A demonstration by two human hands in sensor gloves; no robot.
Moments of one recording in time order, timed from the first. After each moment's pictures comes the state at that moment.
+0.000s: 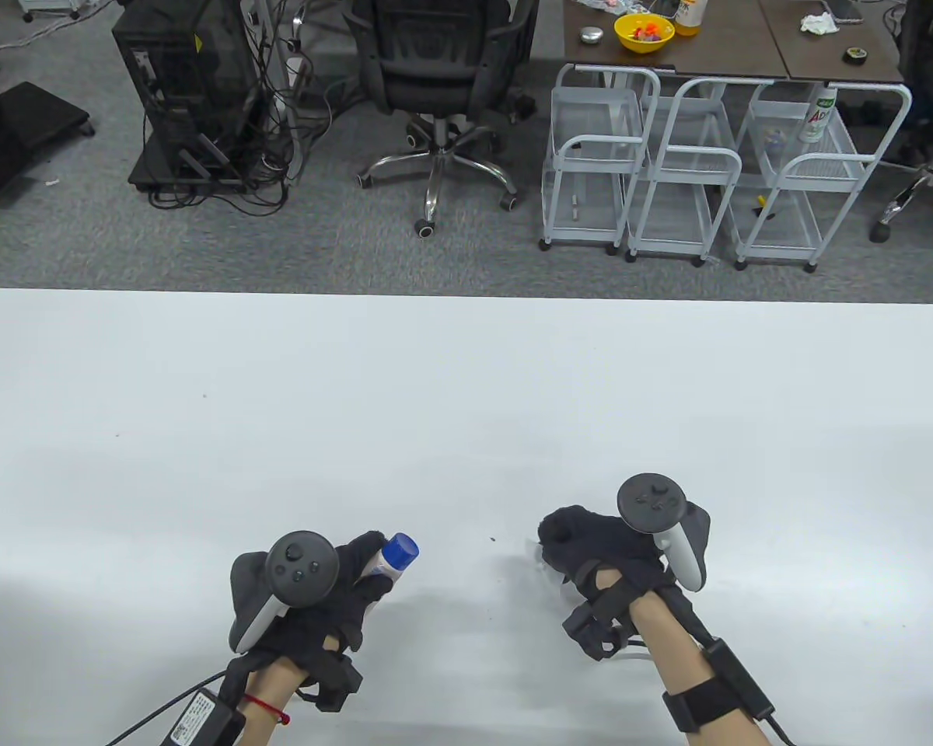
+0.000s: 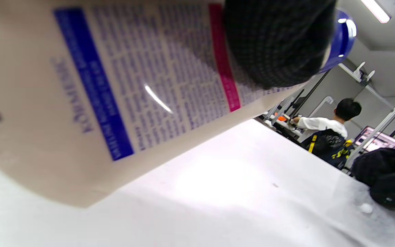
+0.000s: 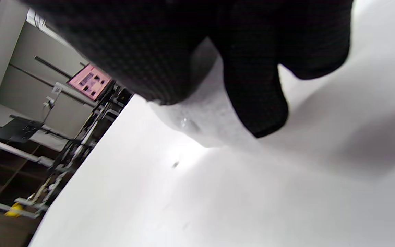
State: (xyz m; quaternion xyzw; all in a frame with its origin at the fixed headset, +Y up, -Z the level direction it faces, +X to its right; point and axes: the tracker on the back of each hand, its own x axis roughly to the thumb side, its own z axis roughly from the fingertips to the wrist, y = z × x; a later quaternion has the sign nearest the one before) left_hand -0.202 -0.721 -0.260 -0.06 -0.06 0.25 0.96; right_hand 0.170 -0.746 -0.319 -0.06 0.12 0.90 0.41
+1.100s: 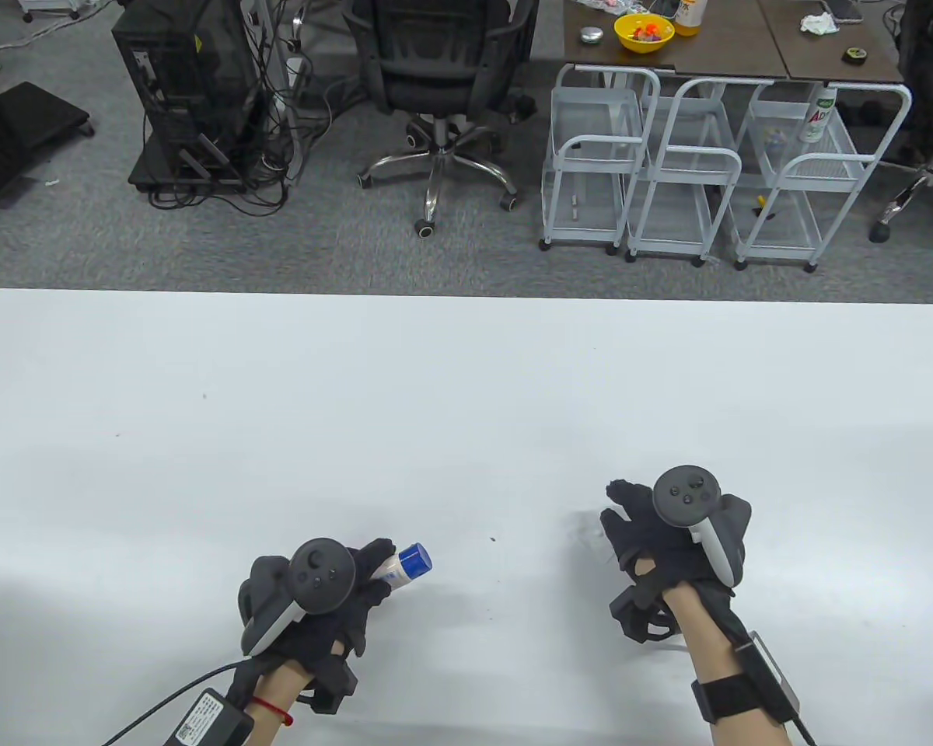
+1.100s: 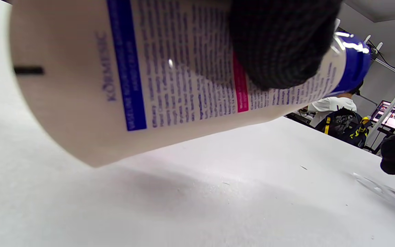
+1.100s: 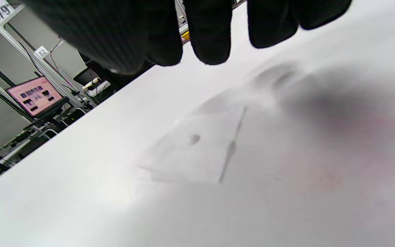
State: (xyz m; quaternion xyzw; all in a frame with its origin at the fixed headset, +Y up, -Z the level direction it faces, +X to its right) left_hand -0.196 -0.726 -0.260 -0.05 -0.07 0.19 0.98; right_hand 0.217 -0.737 -0.323 -0.12 0.07 0.94 0.31
